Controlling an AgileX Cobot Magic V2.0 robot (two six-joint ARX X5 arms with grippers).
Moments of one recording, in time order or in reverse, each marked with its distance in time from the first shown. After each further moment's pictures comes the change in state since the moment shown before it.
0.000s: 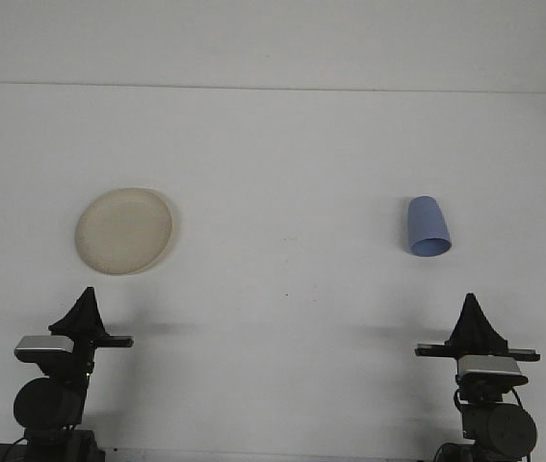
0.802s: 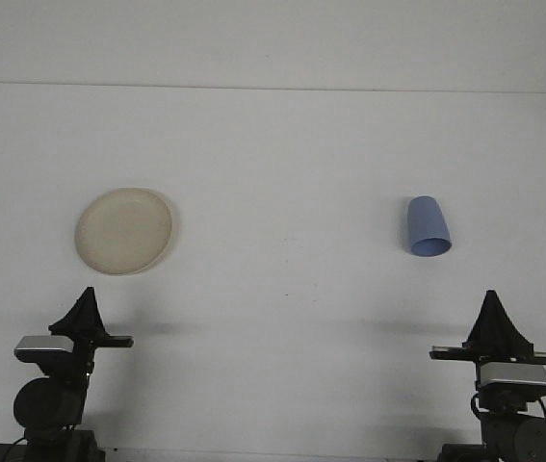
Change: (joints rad) left arm 0.000 0.000 0.000 0.000 0.000 0.000; right arm 0.000 0.028 0.253 -0.183 0.000 0.001
